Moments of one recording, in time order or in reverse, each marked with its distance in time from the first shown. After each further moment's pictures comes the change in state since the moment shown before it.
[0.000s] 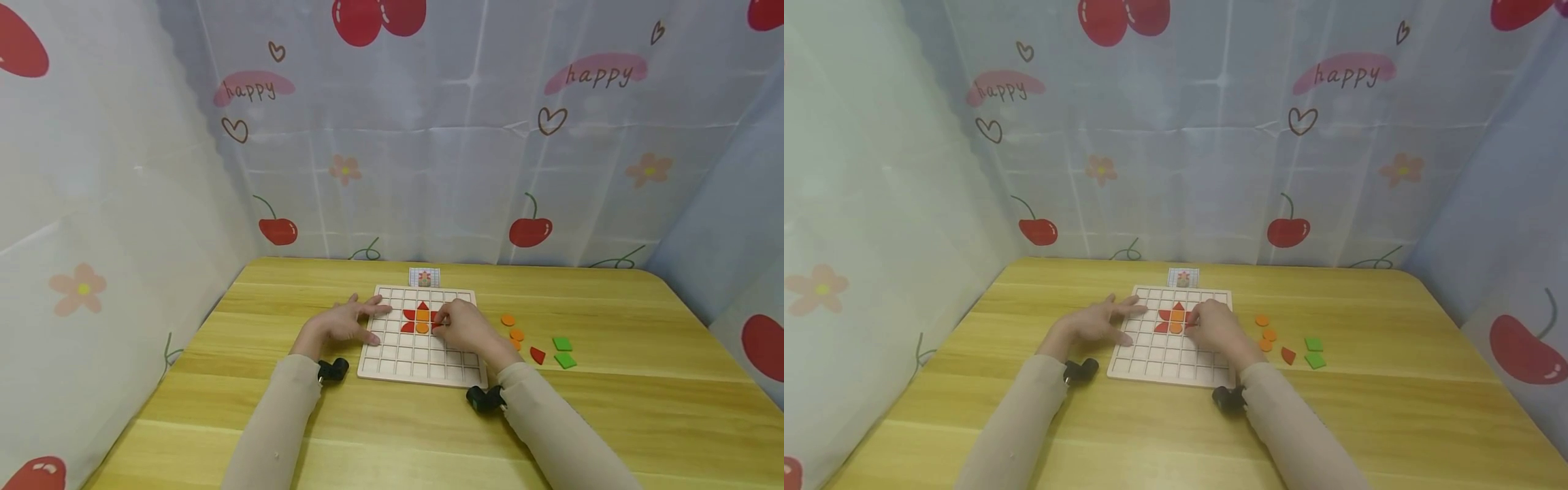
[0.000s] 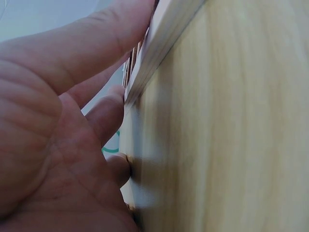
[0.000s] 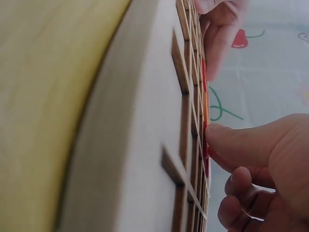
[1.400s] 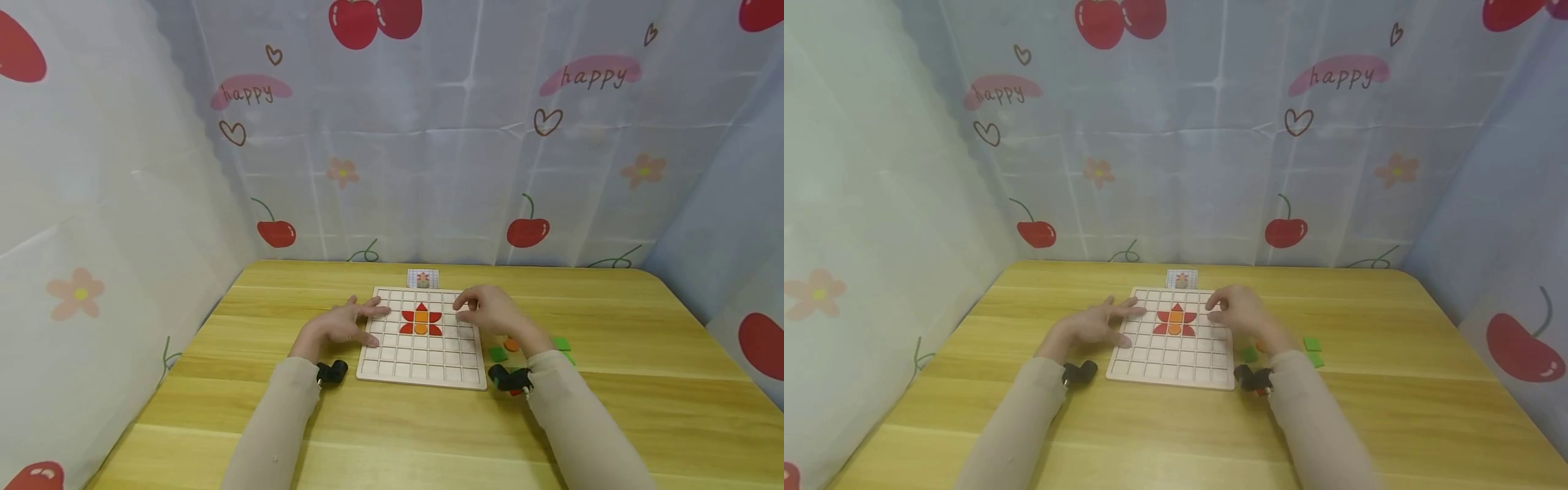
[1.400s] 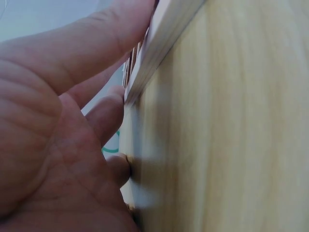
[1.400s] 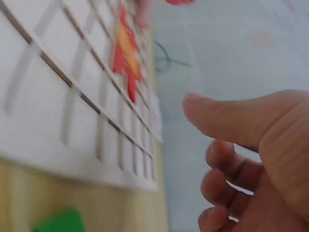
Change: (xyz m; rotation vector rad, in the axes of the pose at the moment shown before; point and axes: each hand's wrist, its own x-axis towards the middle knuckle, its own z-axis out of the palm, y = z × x) left_hand 0.000 0.001 0.001 -0.035 0.005 -0.008; right_hand -0.006 0.029 -0.055 0.068 -0.044 -0.079
